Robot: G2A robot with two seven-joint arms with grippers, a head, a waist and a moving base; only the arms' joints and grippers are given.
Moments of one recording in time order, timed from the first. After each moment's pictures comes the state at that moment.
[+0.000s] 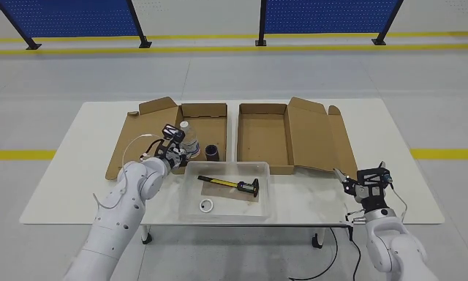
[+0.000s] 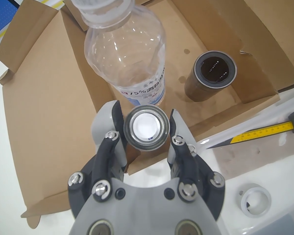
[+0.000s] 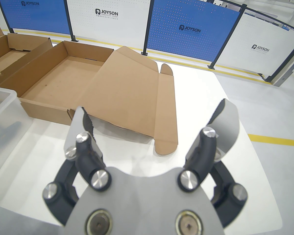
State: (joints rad) left arm 1.05 -1.17 -1.21 -1.28 1.23 -0.22 -0.60; right arm -1.73 -1.15 1.60 -1.80 -1.33 0.00 0.00
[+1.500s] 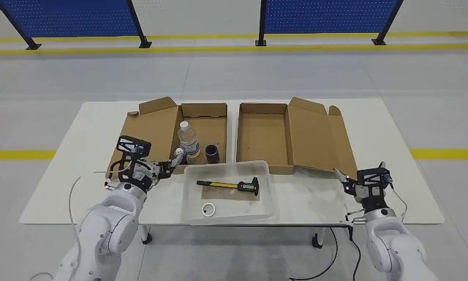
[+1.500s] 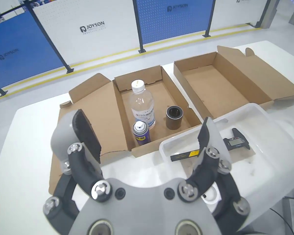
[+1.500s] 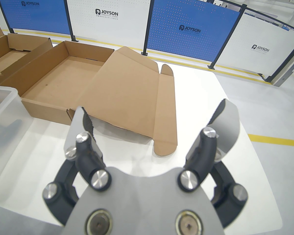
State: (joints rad) left arm 1.64 -1.13 -1.57 -2.06 1.22 -0.05 -0.41; right arm -1.73 -1.15 1.60 -1.80 -1.33 0.00 0.00
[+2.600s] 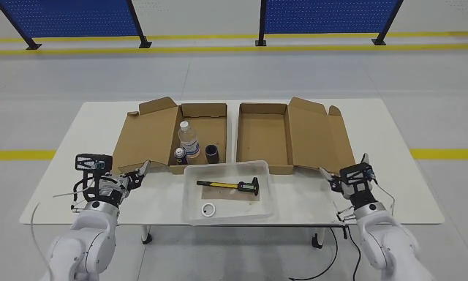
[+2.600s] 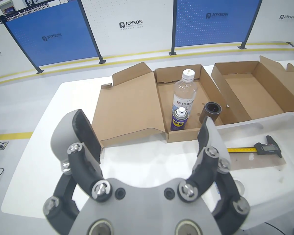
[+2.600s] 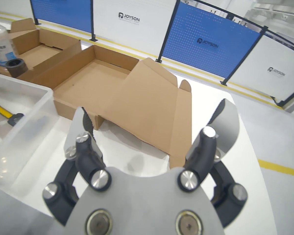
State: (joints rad) left arm 1.81 -1.14 -1.73 -2.10 1.19 0.03 -0.33; right arm -1.68 -1.15 1.53 -1.87 -1.40 -0.10 0.06
